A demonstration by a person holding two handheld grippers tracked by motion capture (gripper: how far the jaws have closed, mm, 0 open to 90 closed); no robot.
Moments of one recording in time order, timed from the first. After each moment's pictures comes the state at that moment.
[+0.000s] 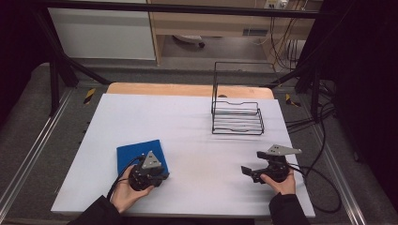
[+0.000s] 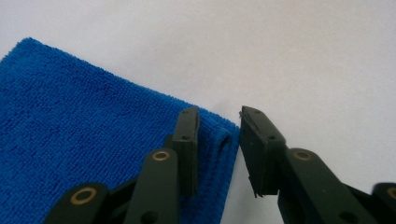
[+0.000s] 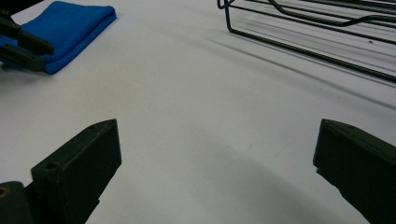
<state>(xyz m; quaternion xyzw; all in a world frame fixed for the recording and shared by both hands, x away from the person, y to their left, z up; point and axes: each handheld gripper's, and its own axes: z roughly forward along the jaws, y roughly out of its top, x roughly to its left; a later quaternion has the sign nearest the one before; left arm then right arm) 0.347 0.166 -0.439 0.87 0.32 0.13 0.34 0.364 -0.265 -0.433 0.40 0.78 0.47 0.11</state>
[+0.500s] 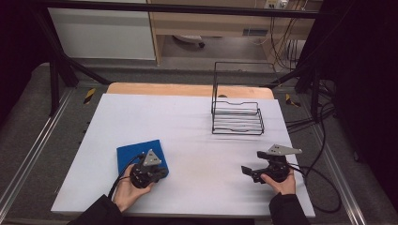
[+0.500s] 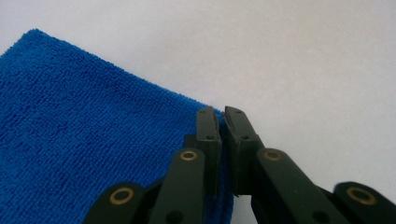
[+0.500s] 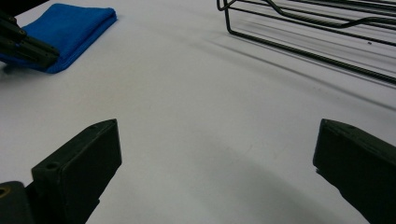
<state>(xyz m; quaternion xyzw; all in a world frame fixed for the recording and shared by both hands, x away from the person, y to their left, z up) 0.354 0.167 -0.442 0.87 0.34 0.12 0.34 0.364 -0.266 -0.432 0.40 0.78 0.47 0.11</state>
